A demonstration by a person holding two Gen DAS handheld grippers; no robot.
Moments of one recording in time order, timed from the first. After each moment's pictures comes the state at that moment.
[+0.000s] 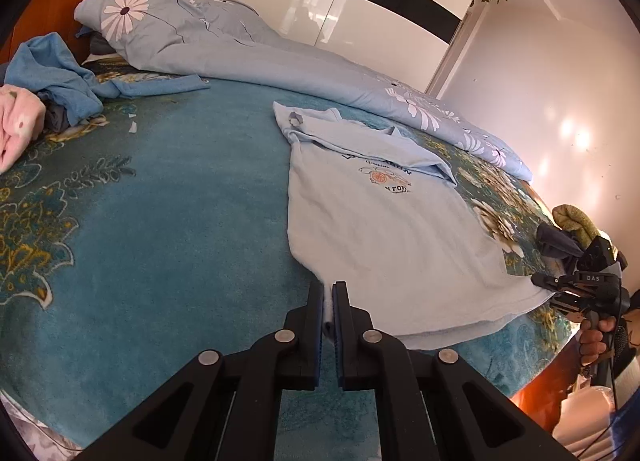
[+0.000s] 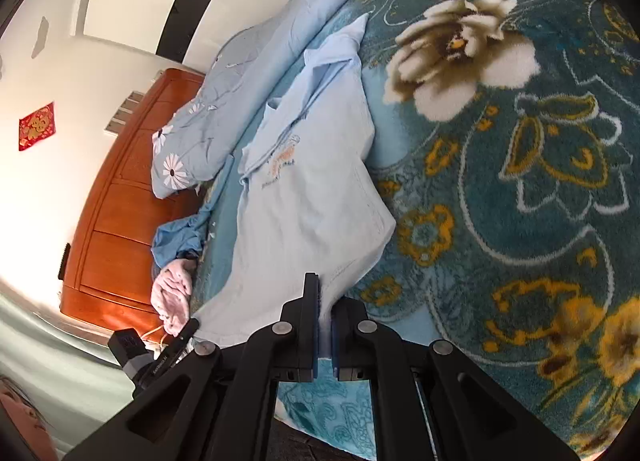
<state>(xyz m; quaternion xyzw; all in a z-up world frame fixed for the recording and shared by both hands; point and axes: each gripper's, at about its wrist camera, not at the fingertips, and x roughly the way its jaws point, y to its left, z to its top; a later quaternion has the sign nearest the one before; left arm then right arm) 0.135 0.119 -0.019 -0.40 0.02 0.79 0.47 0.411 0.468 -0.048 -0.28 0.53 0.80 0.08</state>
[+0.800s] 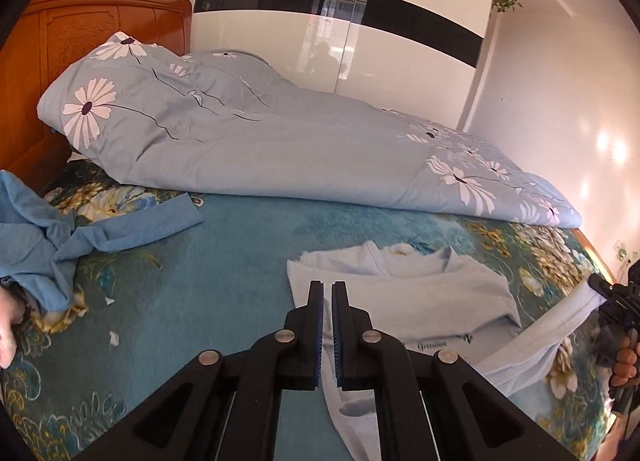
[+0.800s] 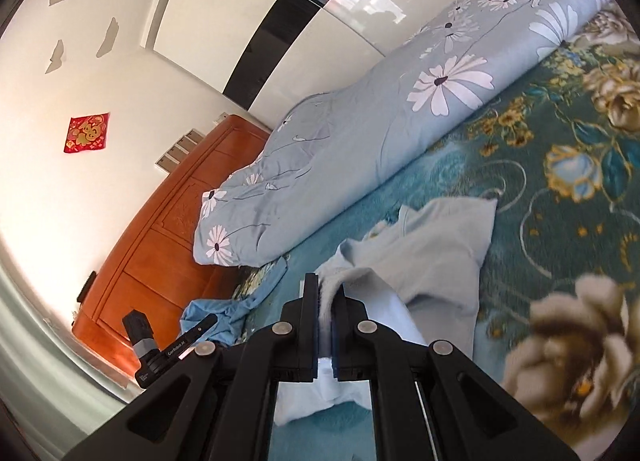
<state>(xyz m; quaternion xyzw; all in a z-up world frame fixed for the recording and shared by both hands) -0.049 0.311 0.062 -0.35 0.04 0.84 0.41 0.261 0.615 0.040 -0.17 0.45 0.88 0.06</state>
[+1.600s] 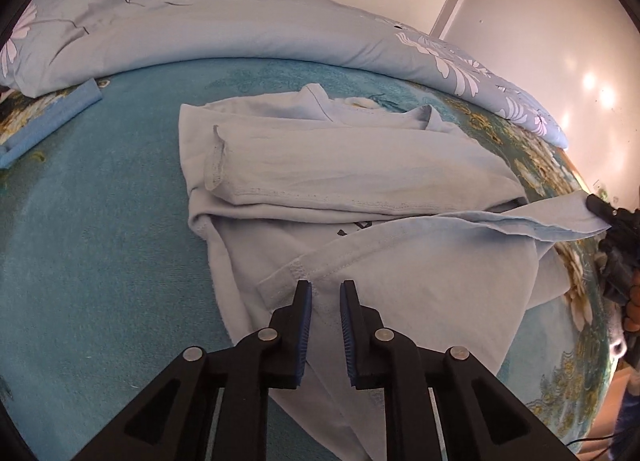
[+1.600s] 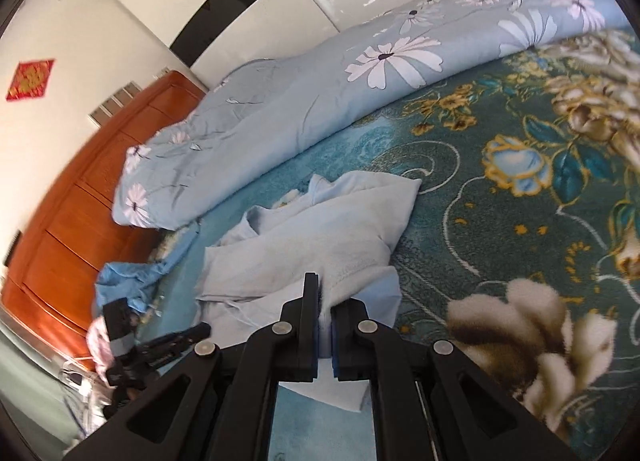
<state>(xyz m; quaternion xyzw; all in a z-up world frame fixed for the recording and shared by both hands) 0.021 0.358 -0.061 -0.45 0.14 0.75 0.46 0.263 0.598 0.009 -0.30 0.34 0.88 0.17</state>
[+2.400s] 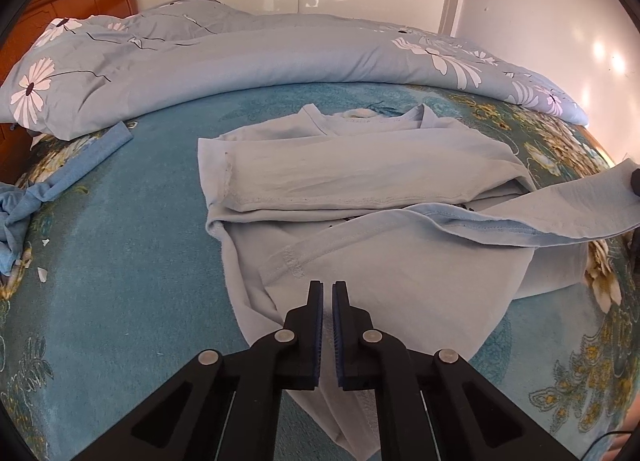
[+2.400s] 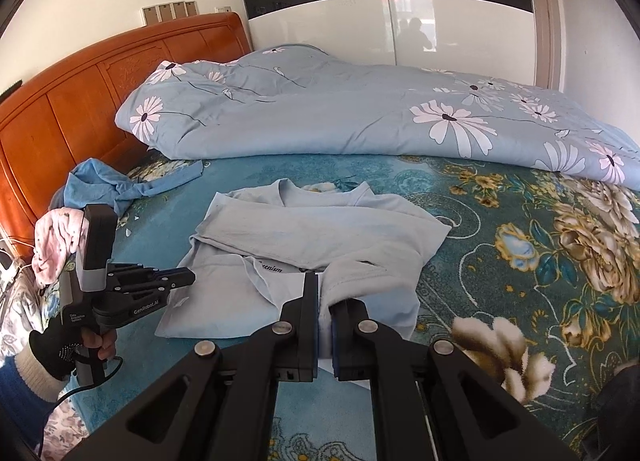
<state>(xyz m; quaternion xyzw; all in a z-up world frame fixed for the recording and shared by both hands) 0.058 0.353 -0.038 -0.41 0.18 0.79 0.43 0.247 0.501 0.050 -0.33 0.14 0.92 0.16</state>
